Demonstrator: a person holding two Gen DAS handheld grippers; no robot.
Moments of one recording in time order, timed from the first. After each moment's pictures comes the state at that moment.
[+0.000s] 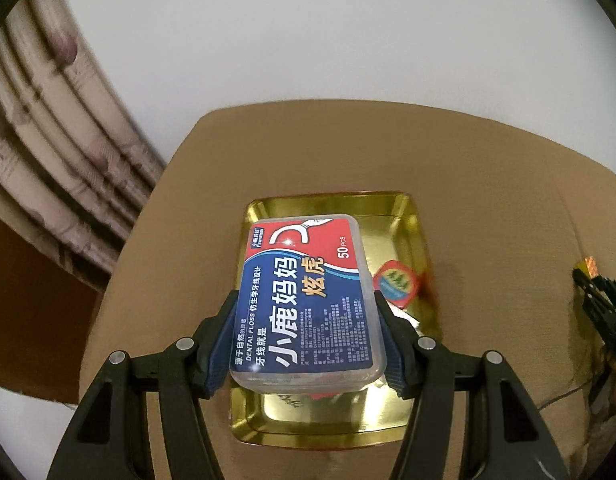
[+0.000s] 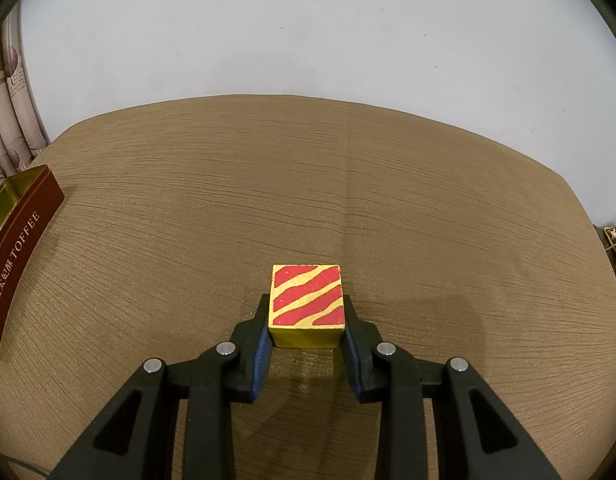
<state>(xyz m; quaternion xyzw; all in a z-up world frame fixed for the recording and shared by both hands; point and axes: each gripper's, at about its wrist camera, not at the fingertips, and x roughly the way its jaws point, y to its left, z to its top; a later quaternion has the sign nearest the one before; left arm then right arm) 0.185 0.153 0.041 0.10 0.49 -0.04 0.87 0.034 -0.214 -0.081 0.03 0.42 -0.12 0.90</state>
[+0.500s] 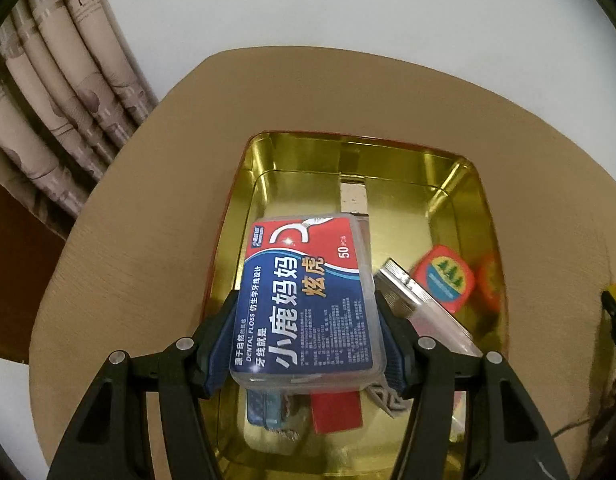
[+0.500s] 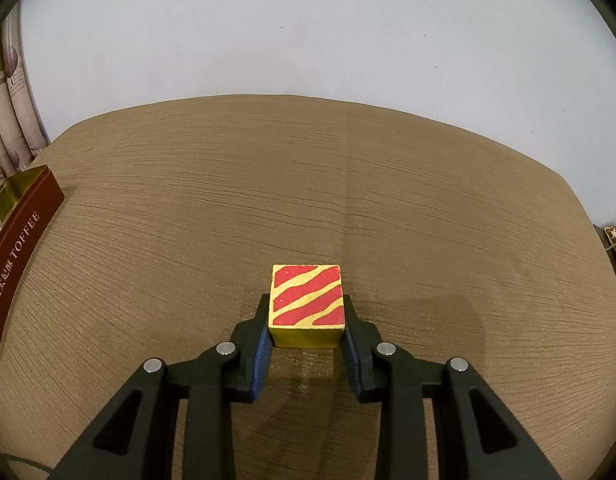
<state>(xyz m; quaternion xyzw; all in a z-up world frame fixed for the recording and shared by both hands) 0.226 0.176 -0.042 0.04 0.53 -0.01 0.85 0.035 -0.215 -0.081 0.03 0.42 -0.12 0.90</state>
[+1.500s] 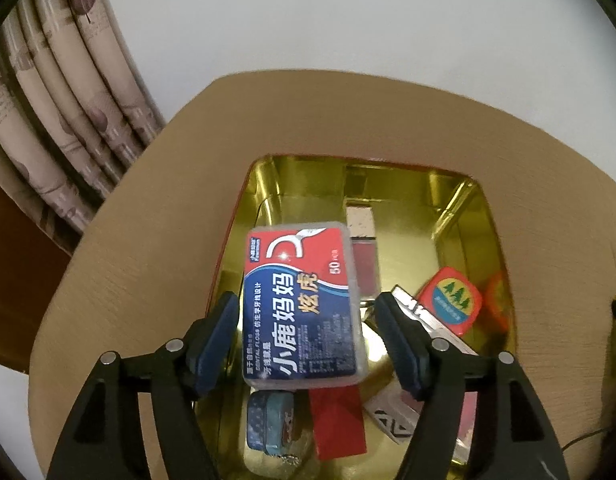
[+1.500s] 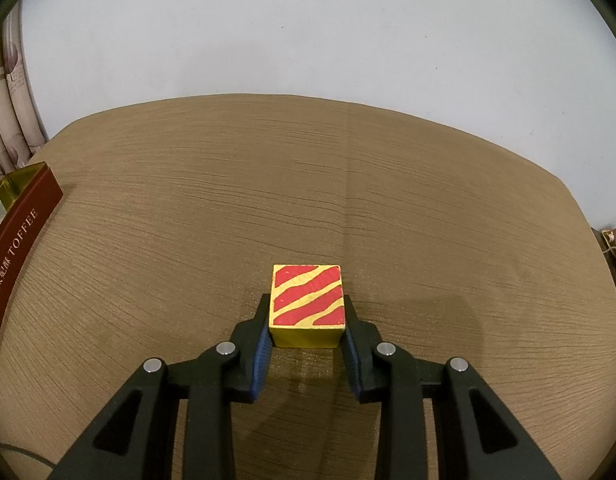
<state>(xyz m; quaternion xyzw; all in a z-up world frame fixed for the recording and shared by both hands) 0.205 0.157 -0.028 0.06 0.49 0.00 0.87 0.036 -0.214 -0.081 0.03 0.42 -0.13 0.90</state>
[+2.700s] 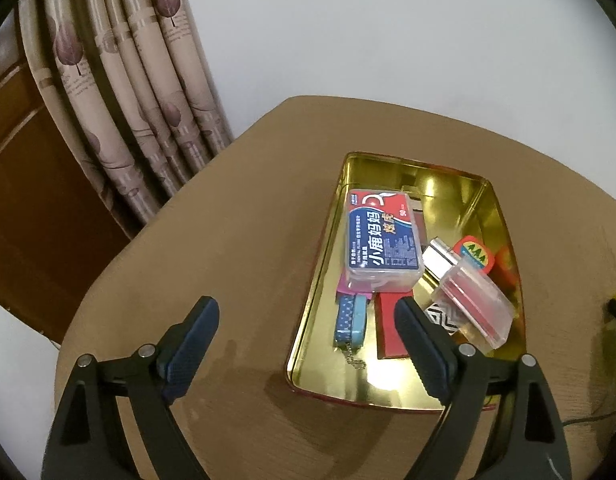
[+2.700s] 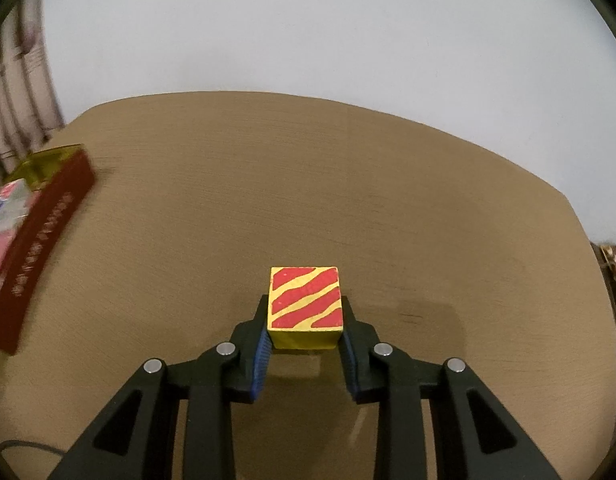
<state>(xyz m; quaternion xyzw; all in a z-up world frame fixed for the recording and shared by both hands) 0.119 0.196 0.002 0.03 0.43 0.07 0.90 0.034 -0.145 -0.056 0.01 0.44 -0.10 0.89</state>
